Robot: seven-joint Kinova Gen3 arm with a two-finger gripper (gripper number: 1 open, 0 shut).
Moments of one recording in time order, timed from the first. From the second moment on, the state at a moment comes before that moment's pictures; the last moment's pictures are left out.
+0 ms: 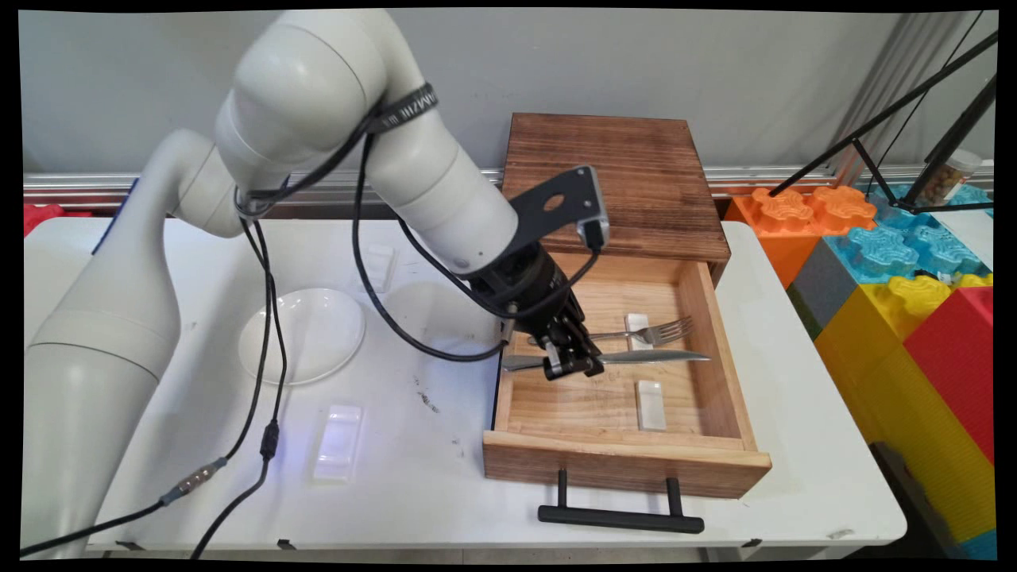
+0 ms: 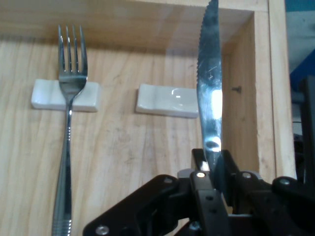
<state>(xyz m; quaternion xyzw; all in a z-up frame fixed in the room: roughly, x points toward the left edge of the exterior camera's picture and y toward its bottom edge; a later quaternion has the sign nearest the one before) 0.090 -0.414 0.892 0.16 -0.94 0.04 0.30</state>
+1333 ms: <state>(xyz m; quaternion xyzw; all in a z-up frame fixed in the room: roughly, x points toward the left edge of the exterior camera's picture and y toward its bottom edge) 0.063 -0.424 0.813 0.14 -0.94 0.06 0.31</state>
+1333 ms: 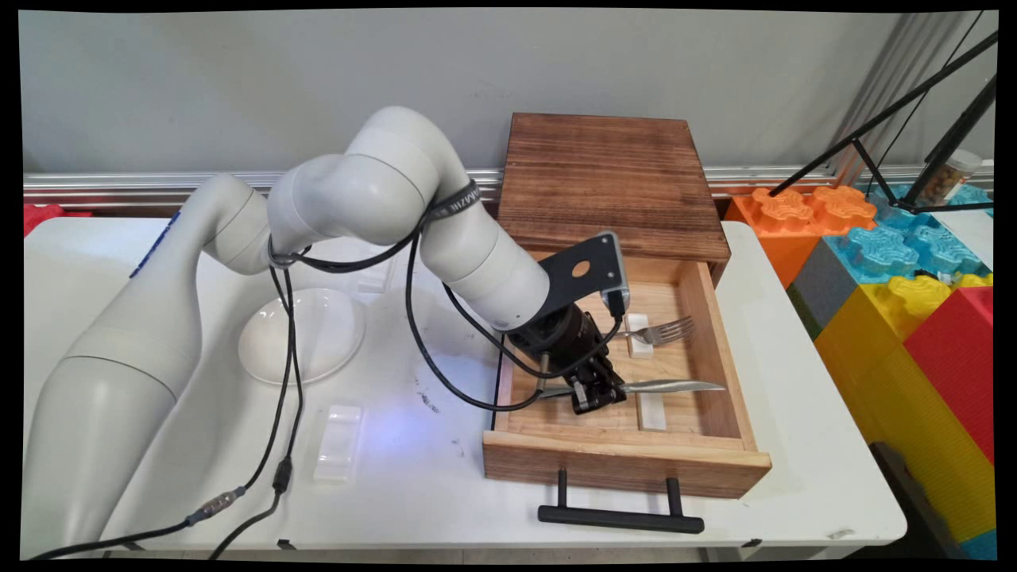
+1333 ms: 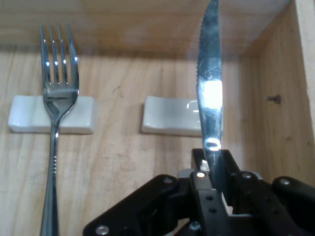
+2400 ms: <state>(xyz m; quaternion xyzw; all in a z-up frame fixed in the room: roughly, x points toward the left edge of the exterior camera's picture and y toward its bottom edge) 0.059 -0.431 0.777 0.13 -0.94 0.04 0.32</state>
